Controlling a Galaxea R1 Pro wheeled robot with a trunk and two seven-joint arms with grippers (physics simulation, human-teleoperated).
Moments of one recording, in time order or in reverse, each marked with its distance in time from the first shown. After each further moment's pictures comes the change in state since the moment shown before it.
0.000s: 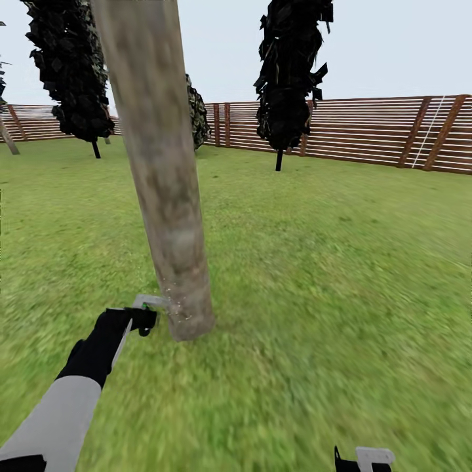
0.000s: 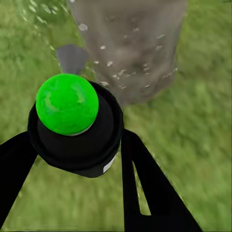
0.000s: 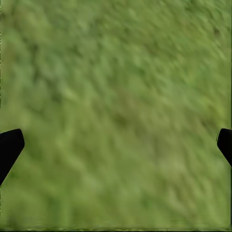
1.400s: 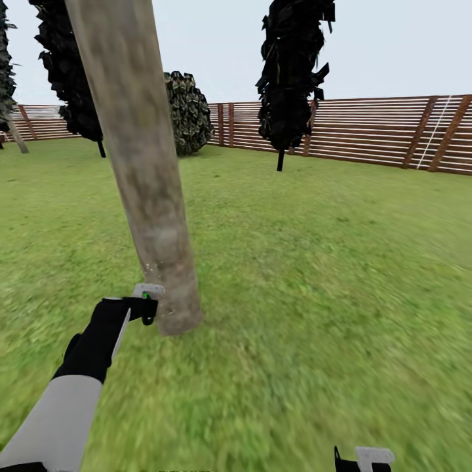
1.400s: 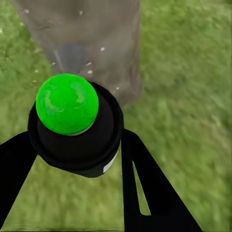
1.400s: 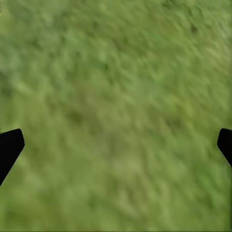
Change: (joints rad) left arm 0.005 -0.021 0.015 -0.153 0.001 0.089 -0.037; right arm 0.000 0.000 0.001 -0.001 0.000 -0.001 0.000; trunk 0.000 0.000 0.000
